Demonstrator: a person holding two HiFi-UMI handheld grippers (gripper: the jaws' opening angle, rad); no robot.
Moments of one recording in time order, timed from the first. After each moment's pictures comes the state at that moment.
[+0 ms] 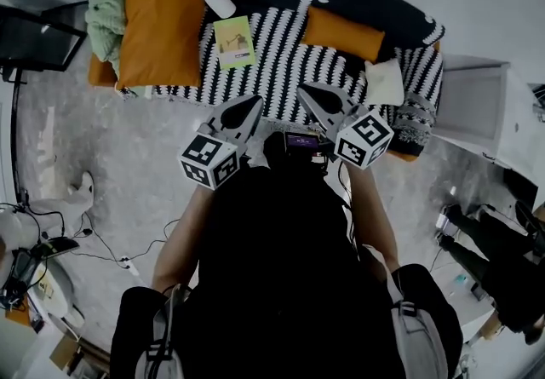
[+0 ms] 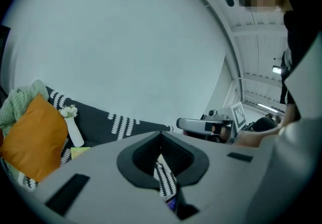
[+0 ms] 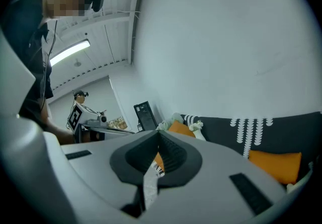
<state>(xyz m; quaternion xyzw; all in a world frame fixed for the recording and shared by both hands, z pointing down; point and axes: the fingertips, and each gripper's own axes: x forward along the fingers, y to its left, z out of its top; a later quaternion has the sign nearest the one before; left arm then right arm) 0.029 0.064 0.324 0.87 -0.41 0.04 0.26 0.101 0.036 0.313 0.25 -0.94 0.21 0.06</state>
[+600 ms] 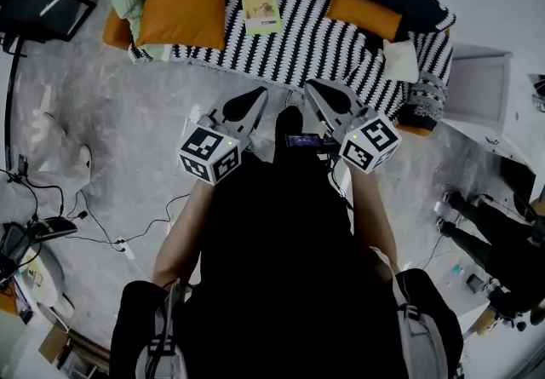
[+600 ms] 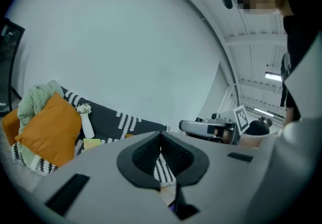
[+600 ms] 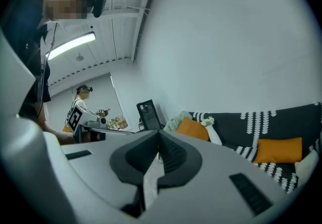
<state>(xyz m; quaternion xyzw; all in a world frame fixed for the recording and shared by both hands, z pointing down) -0.076 0.206 0.313 0.88 -0.41 0.01 0.26 0.001 0.184 0.300 0.27 -0.94 0.20 0.06</state>
